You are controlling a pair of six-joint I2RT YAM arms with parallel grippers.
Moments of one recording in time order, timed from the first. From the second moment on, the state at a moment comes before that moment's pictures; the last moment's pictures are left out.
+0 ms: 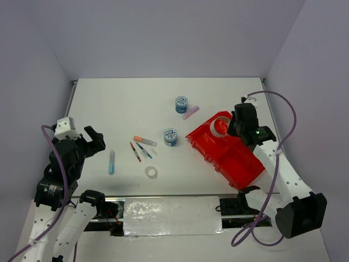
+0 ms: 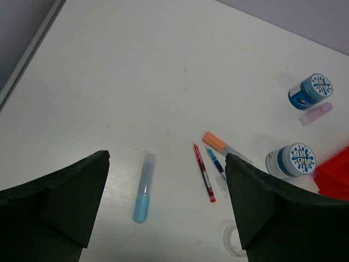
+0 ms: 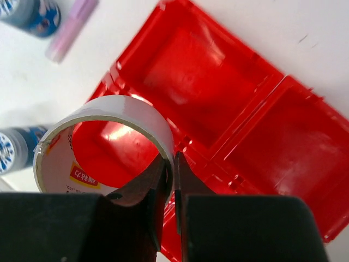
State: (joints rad) left arm -0.20 0.45 0.85 -0.74 -0.33 -0.40; right arm 0.24 1.04 0.95 -0.61 0.27 0.43
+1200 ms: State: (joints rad) left arm -0.20 0.46 0.85 -0.74 -0.31 -0.40; right arm 0.30 1.16 0.80 -0.54 0.16 0.41
